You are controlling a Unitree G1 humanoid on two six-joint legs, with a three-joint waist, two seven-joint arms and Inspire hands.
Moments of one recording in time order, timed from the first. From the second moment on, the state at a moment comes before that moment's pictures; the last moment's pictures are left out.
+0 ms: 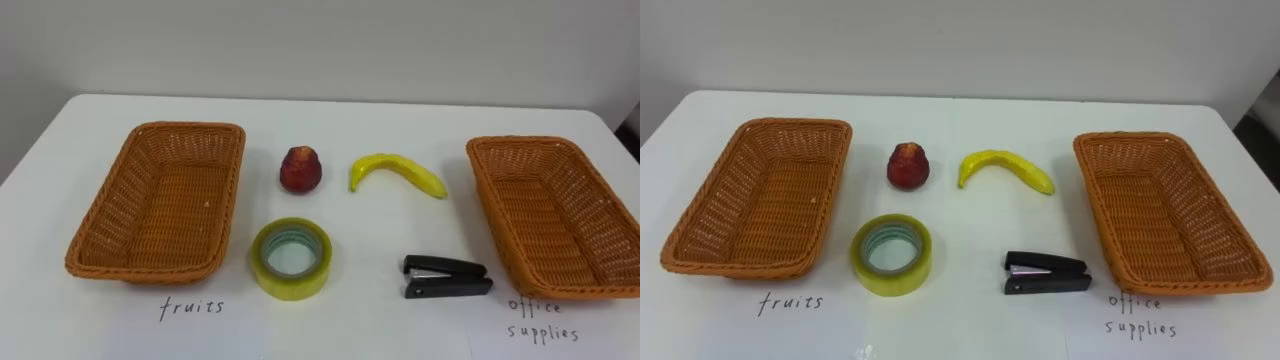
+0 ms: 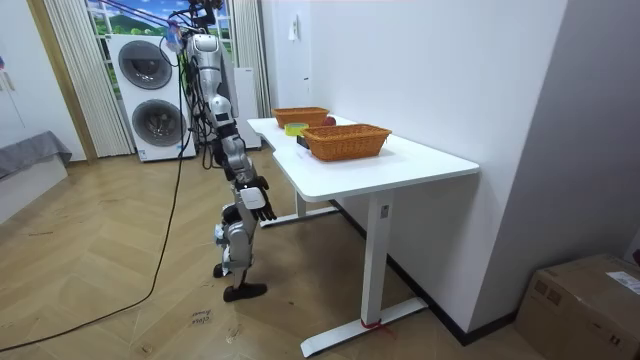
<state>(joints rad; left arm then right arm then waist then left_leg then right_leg) 0.25 0.14 0.08 1.11 0.31 0.12 0.22 0.11 -0.18 0.07 1.30 0.63 0.05 0.16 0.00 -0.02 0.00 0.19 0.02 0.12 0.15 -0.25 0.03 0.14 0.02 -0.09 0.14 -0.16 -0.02</state>
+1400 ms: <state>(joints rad) 0.26 0.15 0.24 1.12 0.16 0.10 0.24 0.22 -0.19 -0.27 1.30 0.91 0.07 0.04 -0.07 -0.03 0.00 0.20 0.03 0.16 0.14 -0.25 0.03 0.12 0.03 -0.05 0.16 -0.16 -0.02</state>
